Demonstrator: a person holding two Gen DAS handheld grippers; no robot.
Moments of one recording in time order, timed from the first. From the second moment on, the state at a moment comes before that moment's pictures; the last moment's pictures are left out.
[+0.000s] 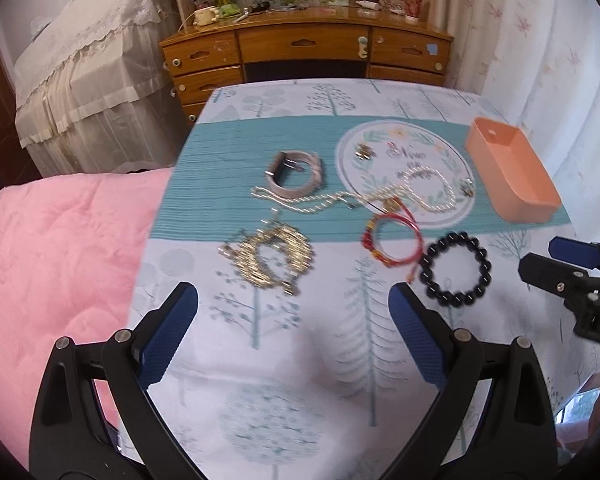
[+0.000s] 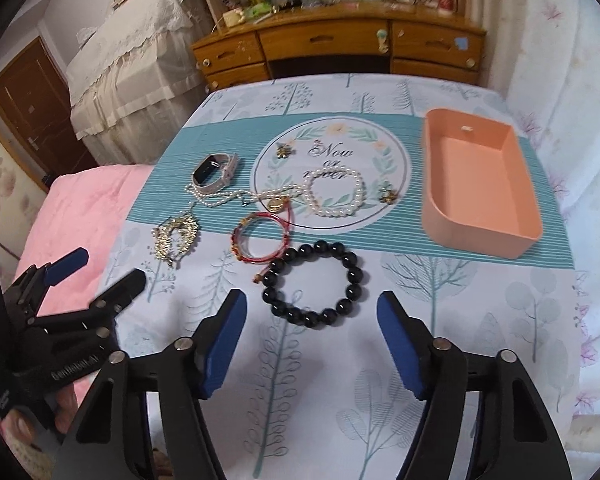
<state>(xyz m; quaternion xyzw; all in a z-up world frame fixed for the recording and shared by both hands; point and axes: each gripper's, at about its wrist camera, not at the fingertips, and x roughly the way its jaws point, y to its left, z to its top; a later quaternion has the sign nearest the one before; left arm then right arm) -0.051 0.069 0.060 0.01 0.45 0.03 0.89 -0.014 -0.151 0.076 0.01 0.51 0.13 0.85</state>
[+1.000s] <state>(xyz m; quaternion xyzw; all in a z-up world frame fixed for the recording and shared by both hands) 0.089 0.146 -0.004 -0.07 0.57 0.05 0.82 0.190 -0.124 -0.022 -0.04 0.61 0.09 0.79</state>
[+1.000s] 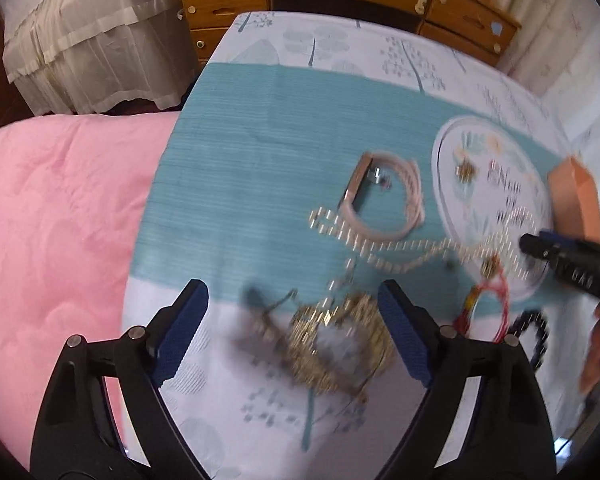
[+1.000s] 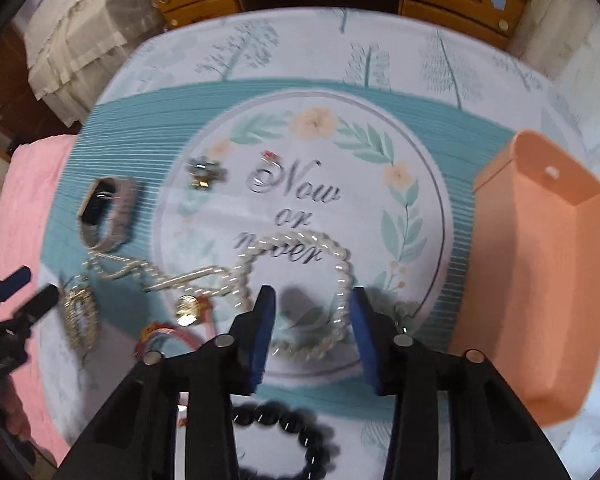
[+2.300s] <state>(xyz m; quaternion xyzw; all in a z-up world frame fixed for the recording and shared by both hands) 0.116 0.134 0.068 -0.06 0.53 0.05 0.85 0.109 -0.131 0.126 -0.04 0.49 0.14 0.86</state>
